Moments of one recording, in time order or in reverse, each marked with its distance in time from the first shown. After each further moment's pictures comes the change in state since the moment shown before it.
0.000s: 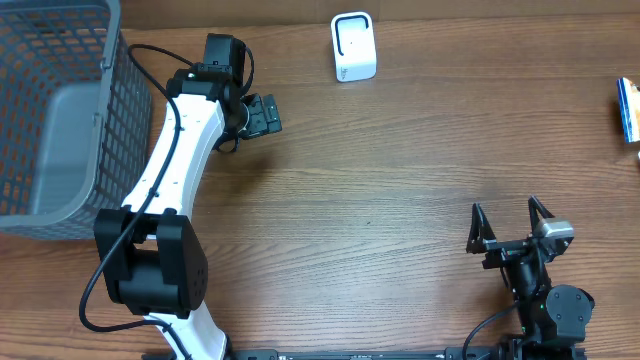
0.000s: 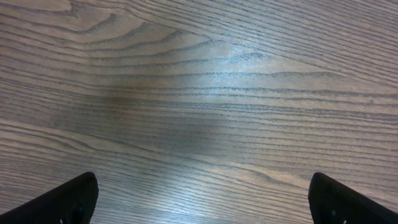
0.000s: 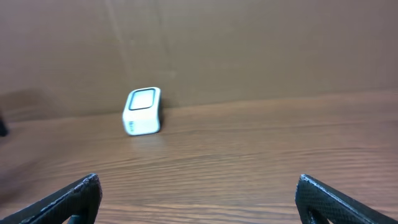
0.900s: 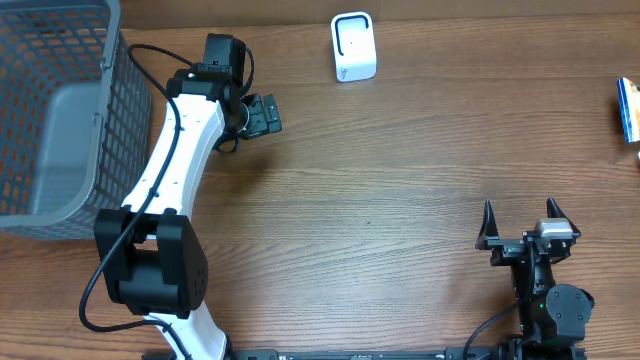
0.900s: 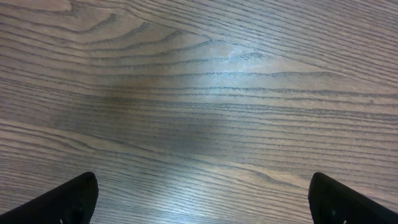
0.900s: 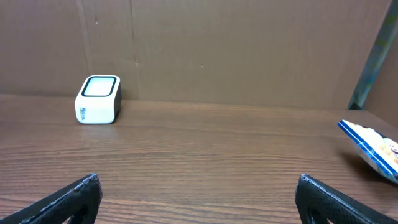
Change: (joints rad) left arm 0.000 0.000 0.000 0.000 0.000 0.000; right arm 0.000 0.000 0.000 -0.013 0.127 -0.200
